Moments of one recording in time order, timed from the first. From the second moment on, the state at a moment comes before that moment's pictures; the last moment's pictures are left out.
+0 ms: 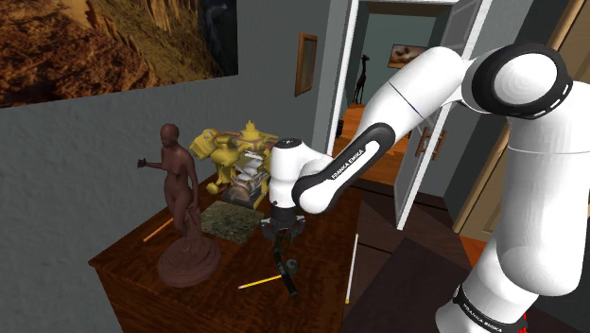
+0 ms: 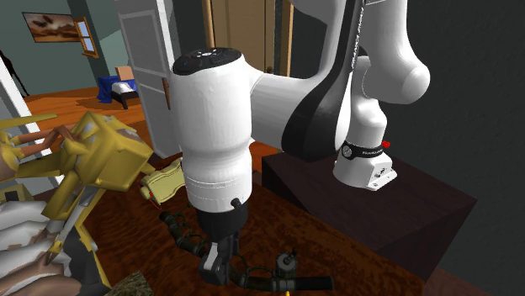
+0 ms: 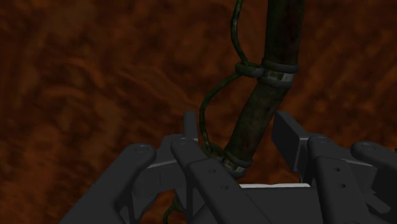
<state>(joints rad) 0.01 0.31 0.36 -2.23 -0.23 2.51 1.14</state>
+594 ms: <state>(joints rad) 0.00 0.26 0.37 -2.23 -0.20 2.46 1.12</state>
